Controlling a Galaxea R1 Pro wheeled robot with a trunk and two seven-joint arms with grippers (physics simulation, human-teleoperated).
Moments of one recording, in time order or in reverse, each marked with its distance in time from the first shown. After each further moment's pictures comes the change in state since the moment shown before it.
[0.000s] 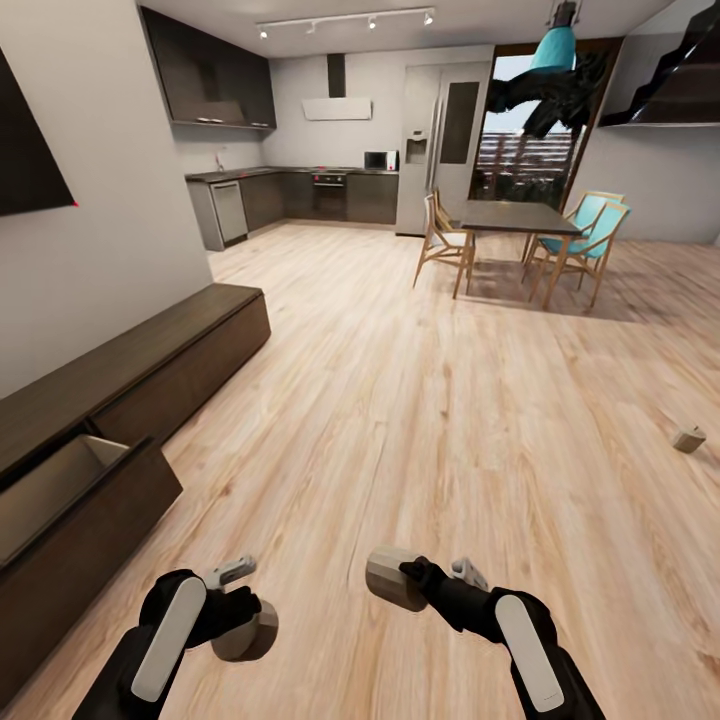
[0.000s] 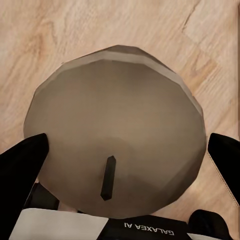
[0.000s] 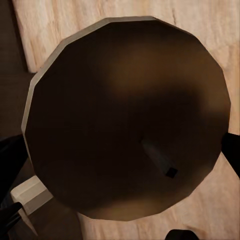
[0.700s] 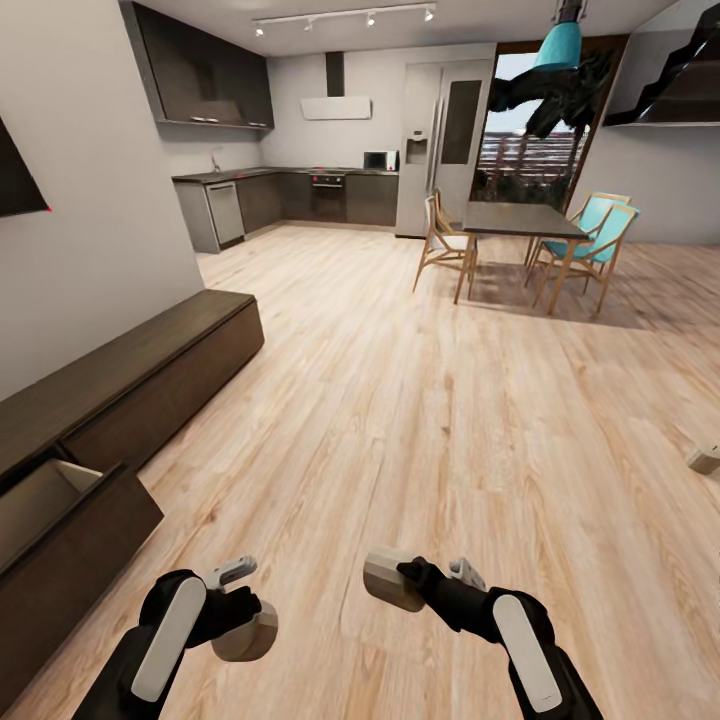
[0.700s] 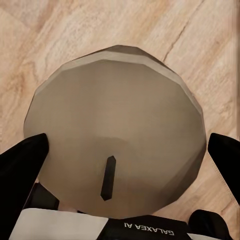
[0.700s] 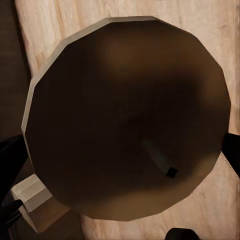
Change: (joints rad) left arm 0.000 0.000 0.000 0.000 0.000 -0.001 0.000; right arm 0.000 0.002 0.010 0.000 -0.002 0.000 -0.003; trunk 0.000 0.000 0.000
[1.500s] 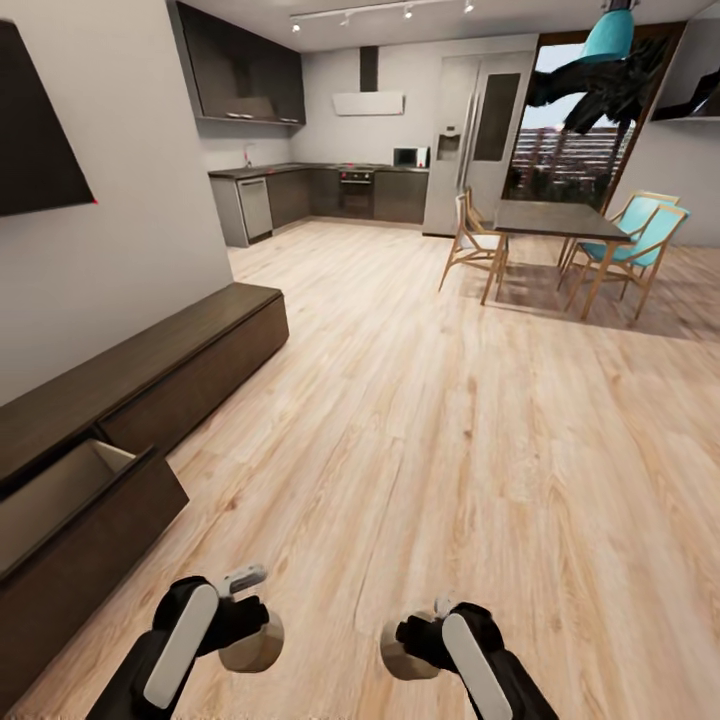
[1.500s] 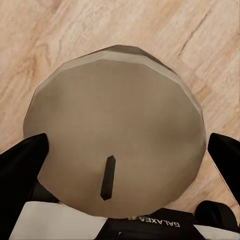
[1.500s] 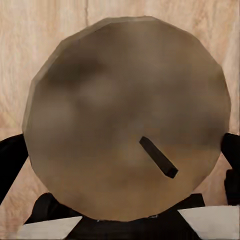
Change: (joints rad) left arm 0.000 -0.005 -0.054 0.049 -0.001 -0.029 0.004; right arm -0.014 0.005 0.278 0.108 0.102 -0.023 -0.433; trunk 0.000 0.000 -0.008
